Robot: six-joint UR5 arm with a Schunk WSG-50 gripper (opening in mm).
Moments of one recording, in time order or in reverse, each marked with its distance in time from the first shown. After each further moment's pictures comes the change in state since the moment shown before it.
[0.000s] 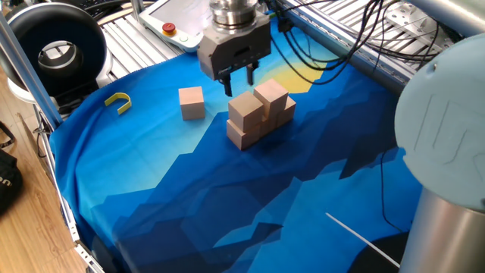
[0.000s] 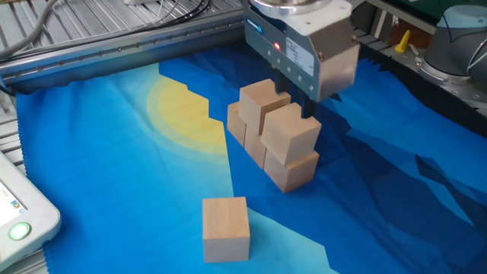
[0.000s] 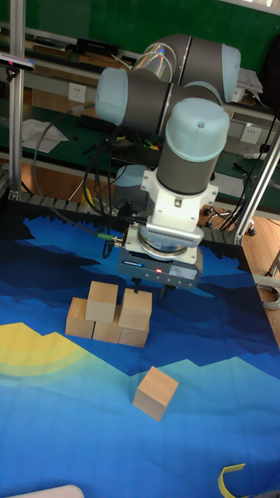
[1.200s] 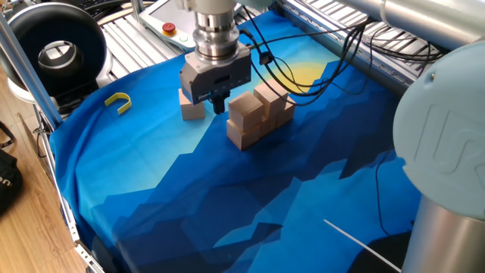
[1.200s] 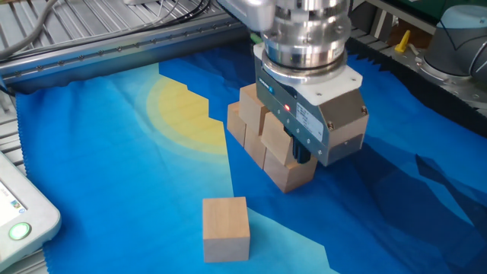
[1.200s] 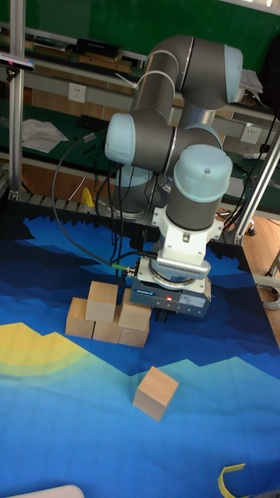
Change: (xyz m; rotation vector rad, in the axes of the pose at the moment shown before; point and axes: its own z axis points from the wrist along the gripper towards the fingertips) arm -0.014 0.028 0.059 -0.015 -0.034 0.021
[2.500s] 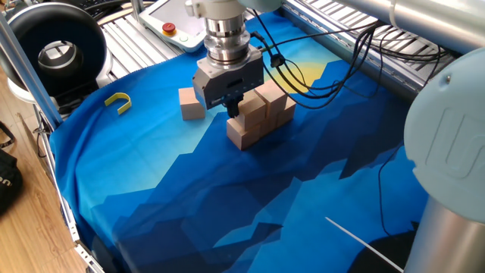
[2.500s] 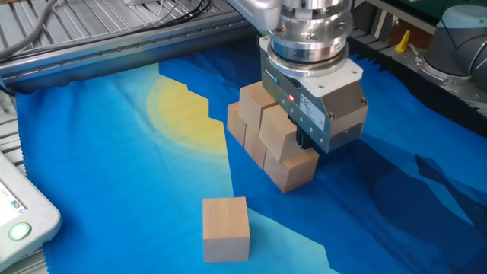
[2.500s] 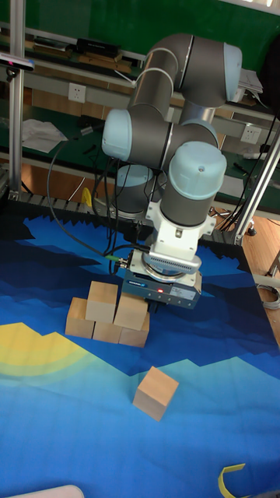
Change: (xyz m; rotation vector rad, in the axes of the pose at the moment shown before) arm 0.020 -0.022 0.000 0.038 0.033 0.008
